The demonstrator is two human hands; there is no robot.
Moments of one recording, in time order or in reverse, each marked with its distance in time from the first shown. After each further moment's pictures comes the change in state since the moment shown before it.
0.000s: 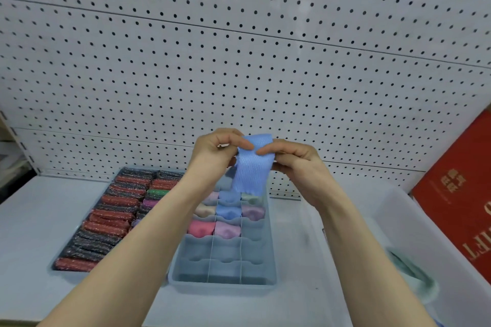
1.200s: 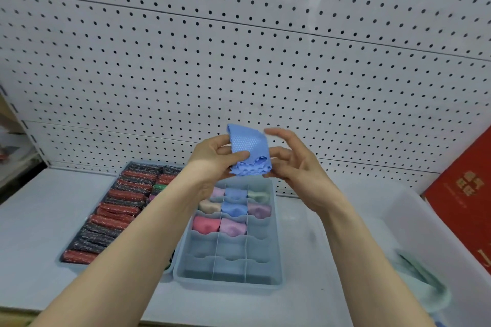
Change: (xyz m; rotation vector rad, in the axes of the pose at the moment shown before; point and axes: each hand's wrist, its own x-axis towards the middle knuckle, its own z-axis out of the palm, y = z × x) left_hand 0.002 -0.007 -0.014 -0.048 -0.044 -0.308; right_hand -0.001 0.011 0.004 -0.006 -0.112 0.033
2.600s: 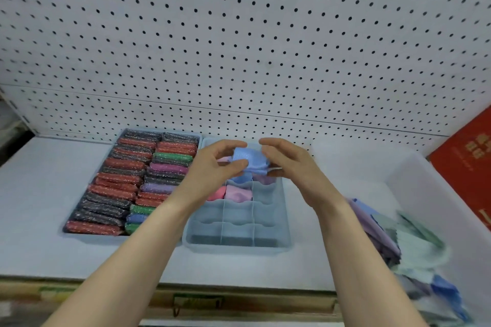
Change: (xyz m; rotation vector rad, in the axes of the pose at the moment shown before) left_hand -0.012 -0.082 -0.030 0.185 -0.072 0.100; right_hand -0.017 0.054 0.023 -0.099 0.162 0.337
